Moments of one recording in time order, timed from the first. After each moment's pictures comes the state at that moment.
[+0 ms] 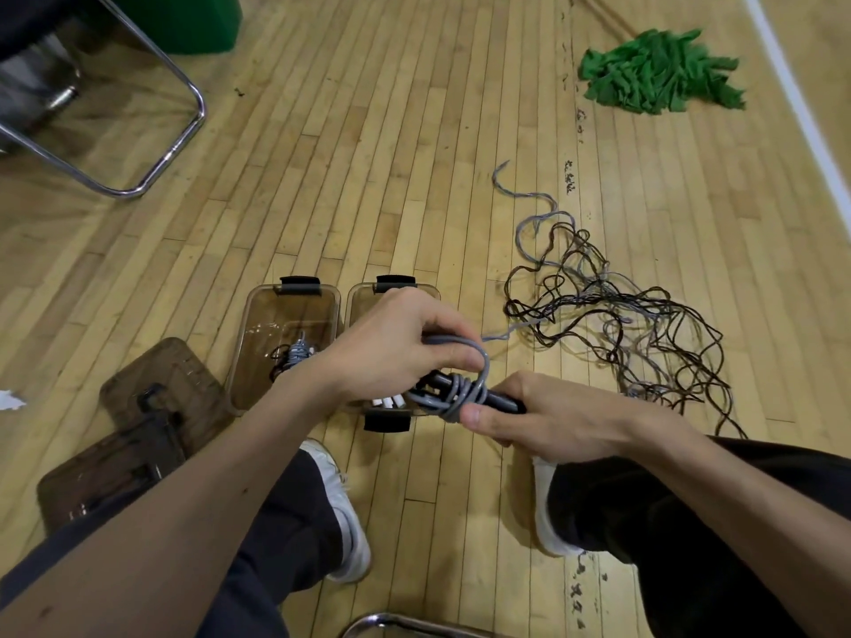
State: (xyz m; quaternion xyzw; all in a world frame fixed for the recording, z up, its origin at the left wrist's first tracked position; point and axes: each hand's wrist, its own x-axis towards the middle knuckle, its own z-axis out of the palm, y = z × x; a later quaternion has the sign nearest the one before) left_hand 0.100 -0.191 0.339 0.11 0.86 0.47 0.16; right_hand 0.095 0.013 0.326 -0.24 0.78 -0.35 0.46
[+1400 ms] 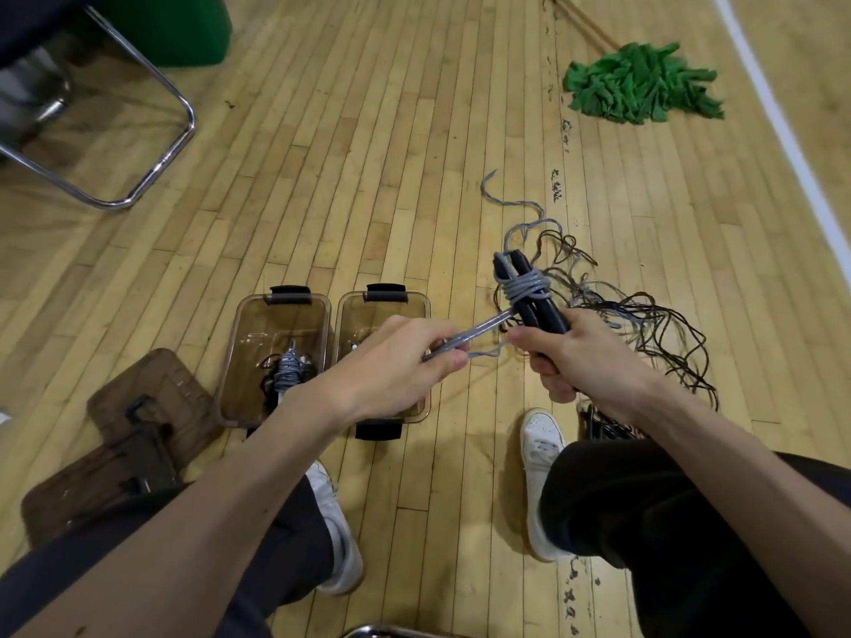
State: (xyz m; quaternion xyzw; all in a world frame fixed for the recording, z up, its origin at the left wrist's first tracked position) left_hand 0.101 -0.181 0.314 0.10 0.89 0.40 0.17; right_hand 0.062 0.040 0.322 0.02 0.74 -0.58 0.33
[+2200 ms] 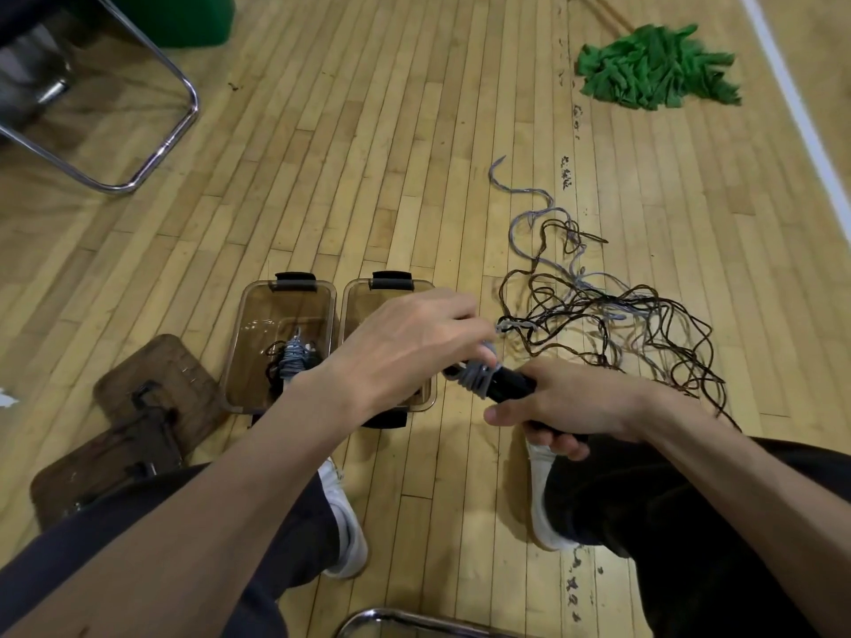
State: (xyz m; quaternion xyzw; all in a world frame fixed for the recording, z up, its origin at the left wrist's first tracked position) left_hand 0.102 -0.181 0.323 0.35 0.91 0.19 -0.08; right_hand 0.080 0.027 0.318 -0.08 0.74 -0.36 0.56
